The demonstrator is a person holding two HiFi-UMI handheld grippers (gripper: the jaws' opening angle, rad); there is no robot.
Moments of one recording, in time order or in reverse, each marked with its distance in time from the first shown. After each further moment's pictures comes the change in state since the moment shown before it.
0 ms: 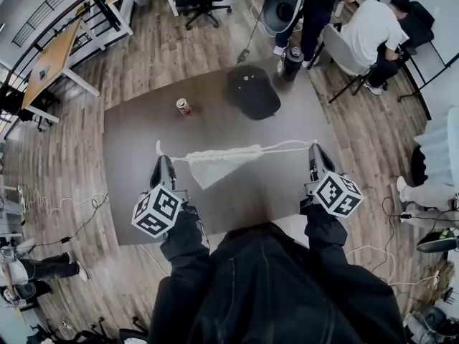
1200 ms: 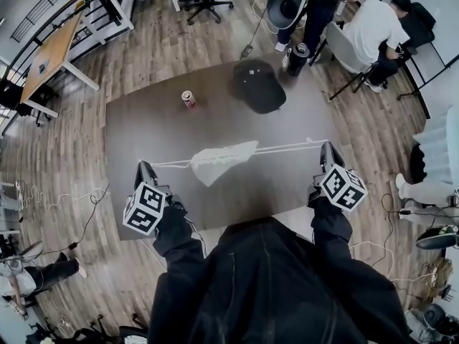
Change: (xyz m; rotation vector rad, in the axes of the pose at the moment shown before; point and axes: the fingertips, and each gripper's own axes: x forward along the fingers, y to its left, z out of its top) left arm -0.032 0.111 0.021 -0.055 -0.055 0.248; right arm -0.010 -0.022 -0.014 -0.088 0.009 -0.173
